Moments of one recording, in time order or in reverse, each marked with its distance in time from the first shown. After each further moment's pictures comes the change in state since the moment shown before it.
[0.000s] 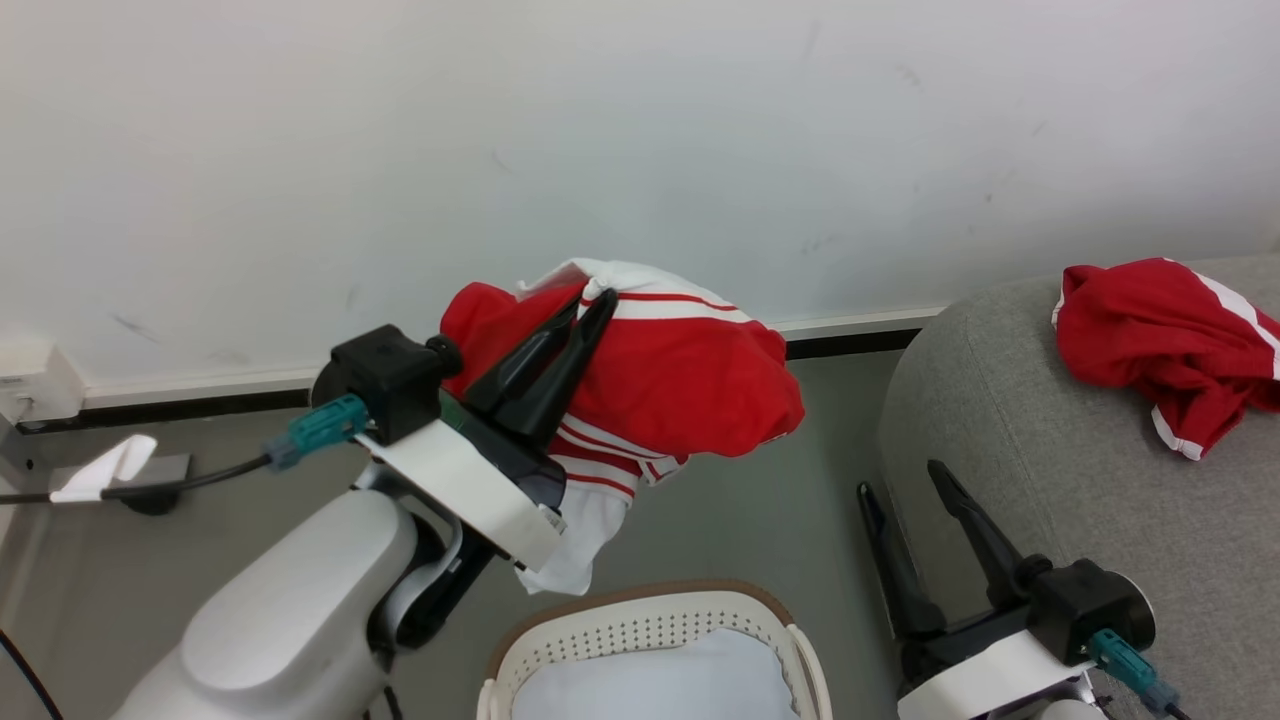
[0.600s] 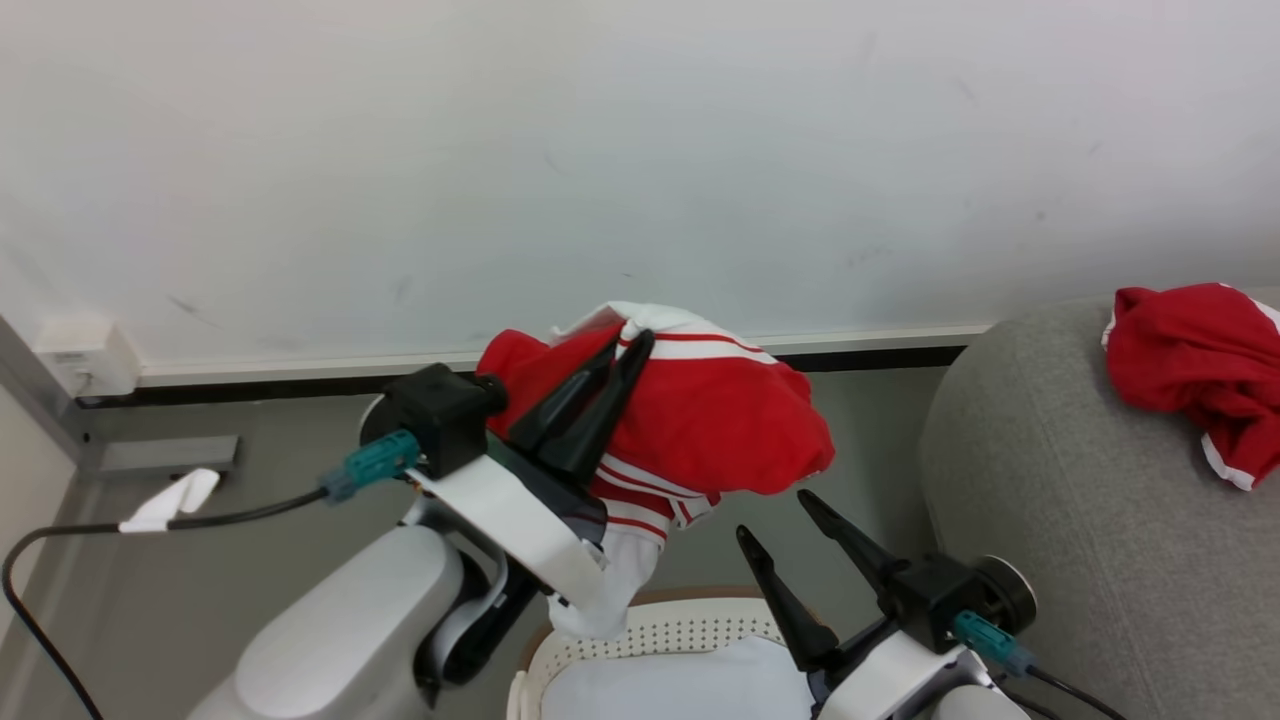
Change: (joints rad) left arm 0.051 -0.060 -0.008 0.015 0.011 -0.021 0.000; right arm -0.140 -0.005 0.277 0.195 0.044 0.000 -0.002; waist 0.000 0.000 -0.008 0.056
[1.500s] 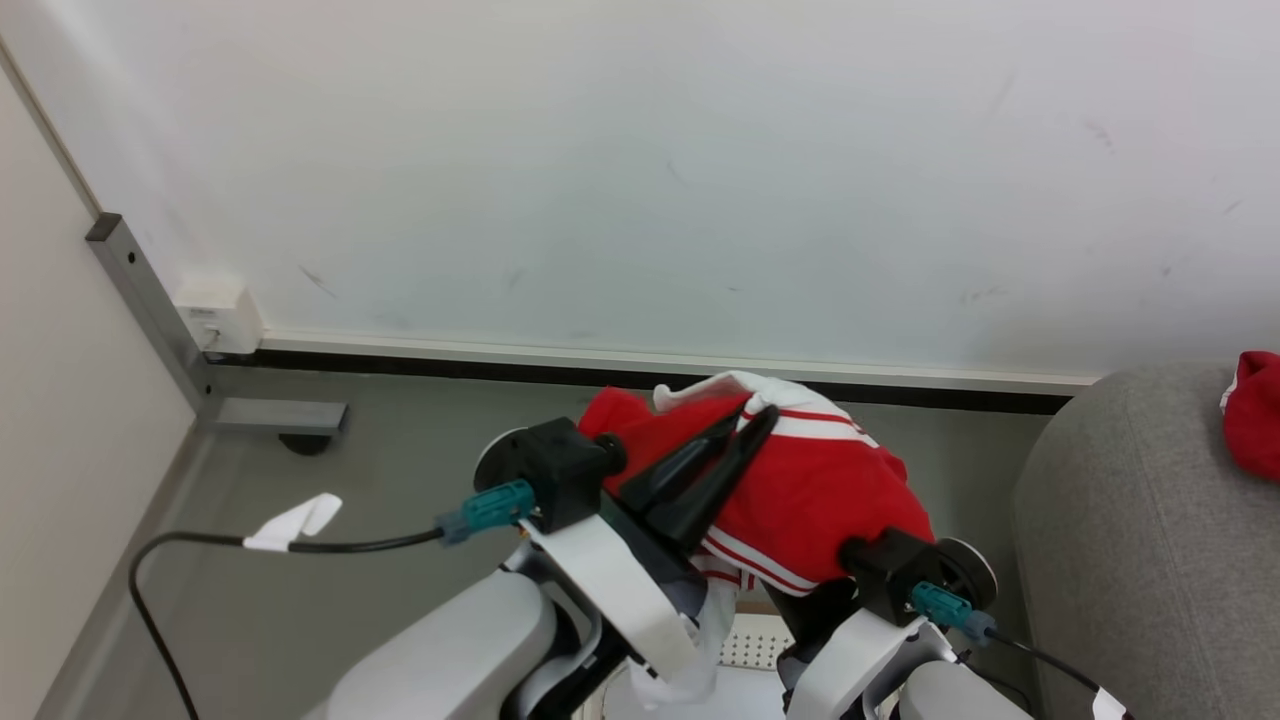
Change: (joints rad) left arm 0.013 -0.101 -0.106 -0.020 0.024 -0.028 0.024; right arm -0.124 0.009 0.159 0.129 0.135 0.000 0.000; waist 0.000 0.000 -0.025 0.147
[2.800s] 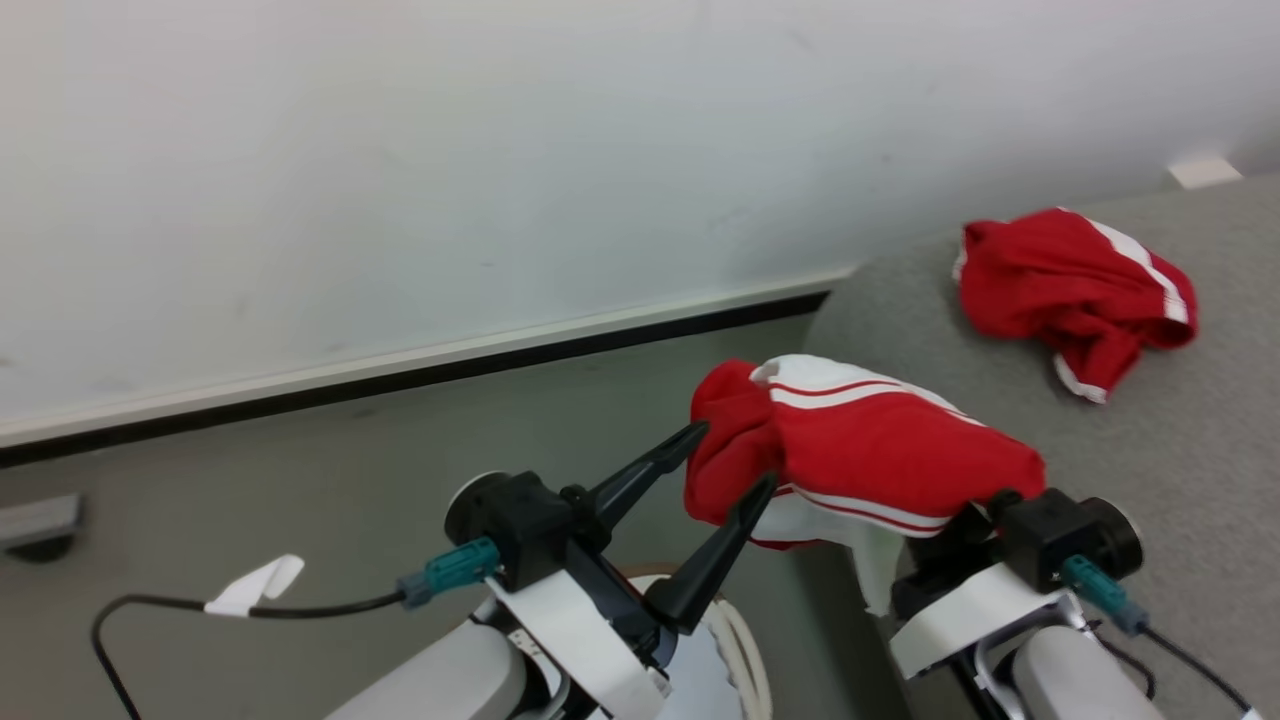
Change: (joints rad) left arm 0.098 0.052 0.029 -0.070 0.037 0.004 -0.021; right arm 0.094 -0.030 -0.337 -0.184 -0.191 0.000 0.000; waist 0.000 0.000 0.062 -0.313
